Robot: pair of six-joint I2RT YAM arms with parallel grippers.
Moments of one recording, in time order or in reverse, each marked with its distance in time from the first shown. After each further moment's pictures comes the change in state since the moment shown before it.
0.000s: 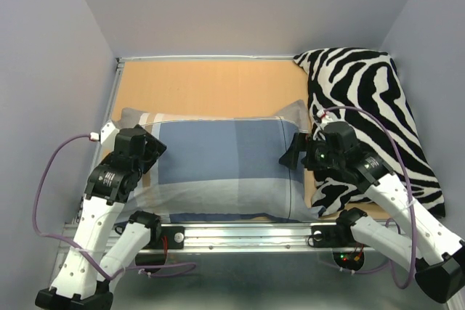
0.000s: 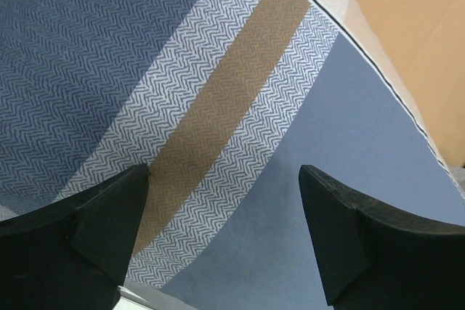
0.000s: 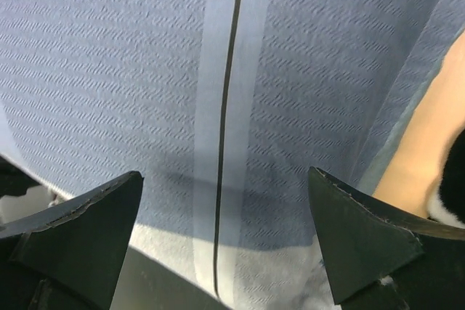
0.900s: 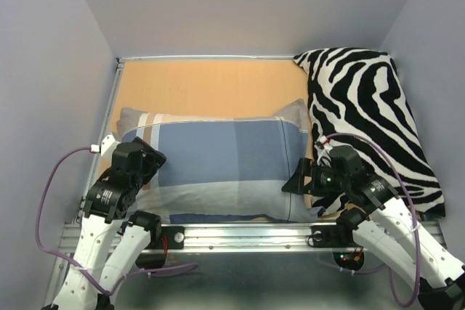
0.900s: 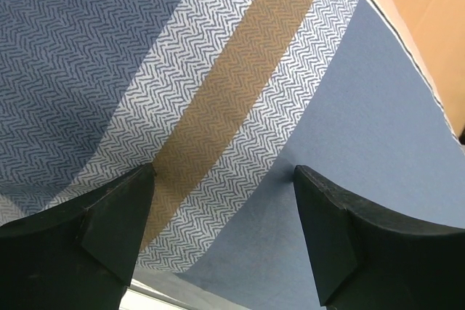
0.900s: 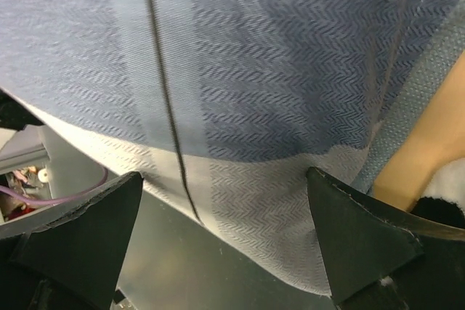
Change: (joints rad) left arm 0.000 -0.143 -0.106 -0.010 0.061 -0.002; right arm 0.000 -0.245 -0.222 -0.104 -0.204 0.114
